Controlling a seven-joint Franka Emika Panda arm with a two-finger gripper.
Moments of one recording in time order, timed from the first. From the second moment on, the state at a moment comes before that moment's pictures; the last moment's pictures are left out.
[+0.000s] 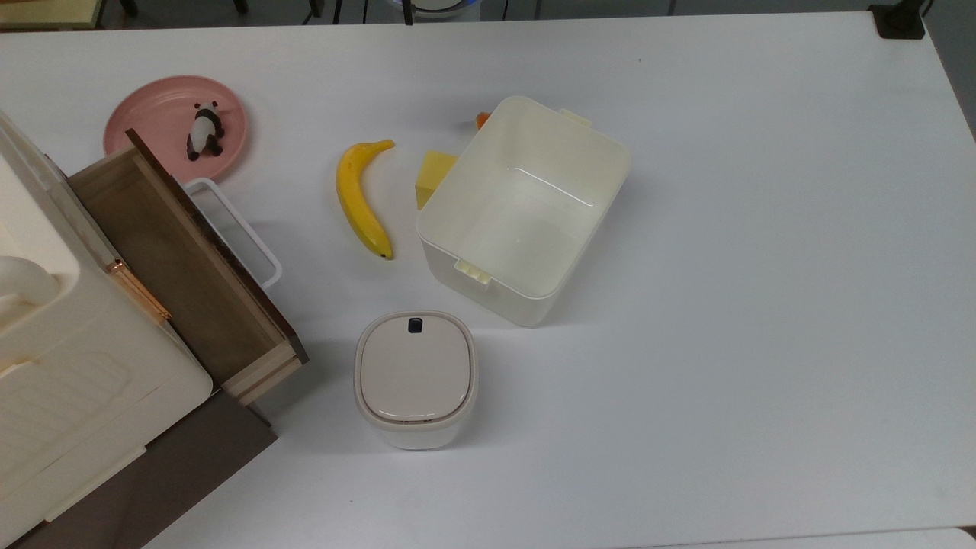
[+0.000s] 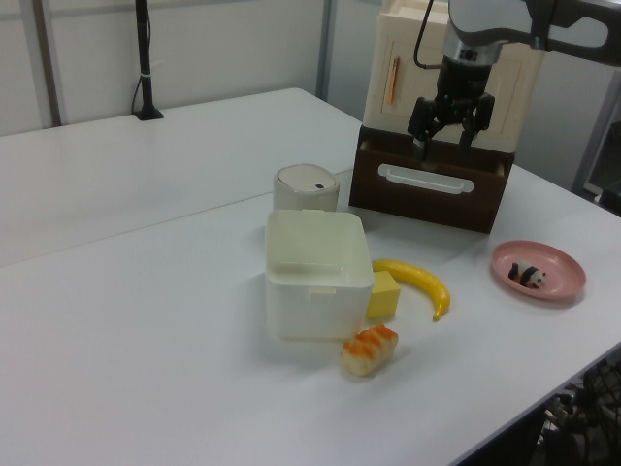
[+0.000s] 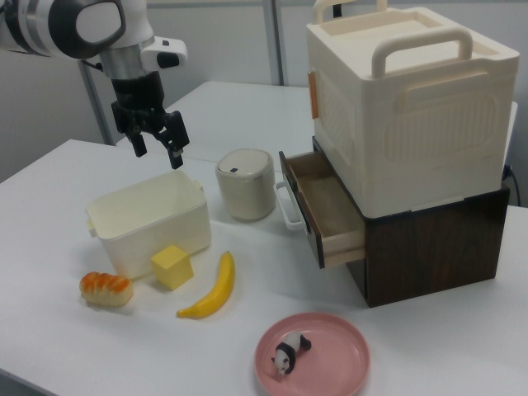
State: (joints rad) arm 0.04 -0.09 -0.09 -1.72 0.00 1.66 0.06
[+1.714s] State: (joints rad) arm 0.00 -0.07 -0.04 -1.86 0.00 1.87 -1.12
